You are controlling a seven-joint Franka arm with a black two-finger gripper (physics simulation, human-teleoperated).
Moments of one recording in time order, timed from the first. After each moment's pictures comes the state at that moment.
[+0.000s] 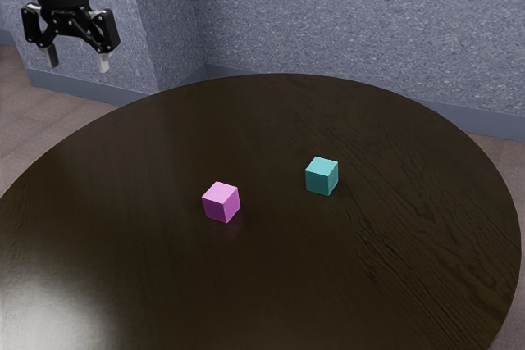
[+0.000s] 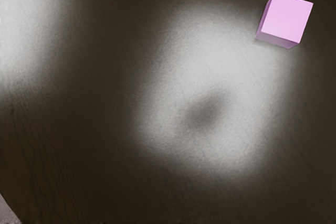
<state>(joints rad) 0.07 -0.12 0.01 -1.50 0.11 1.34 -0.23</state>
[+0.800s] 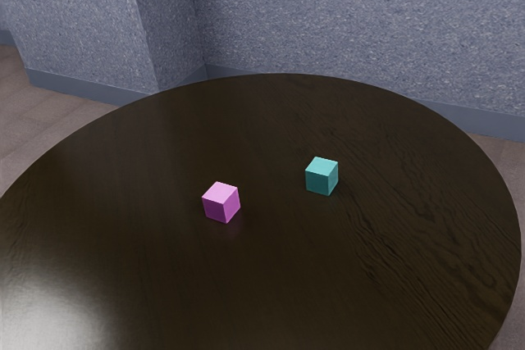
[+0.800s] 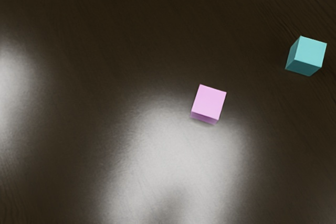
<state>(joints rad) 0.07 -0.09 -0.11 -1.11 0.10 1.24 -0.32</state>
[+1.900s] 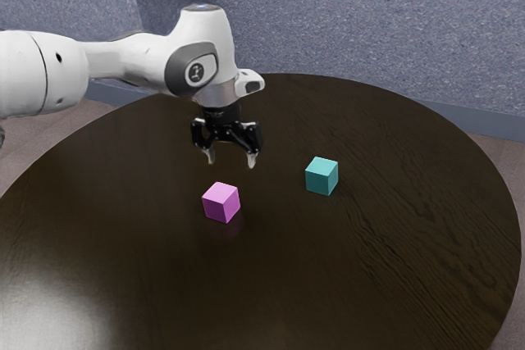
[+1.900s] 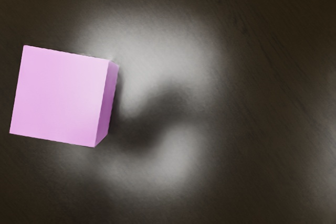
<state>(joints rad) 0.07 0.33 -0.21 -1.64 0.03 1.94 -0.32</state>
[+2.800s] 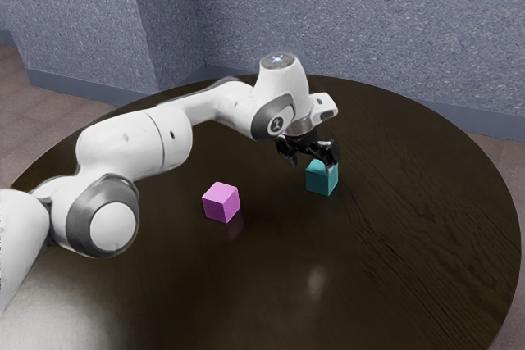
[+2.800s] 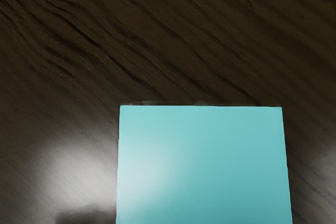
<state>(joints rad) -0.06 1.11 -0.32 -0.77 0.30 2.11 -0.29</state>
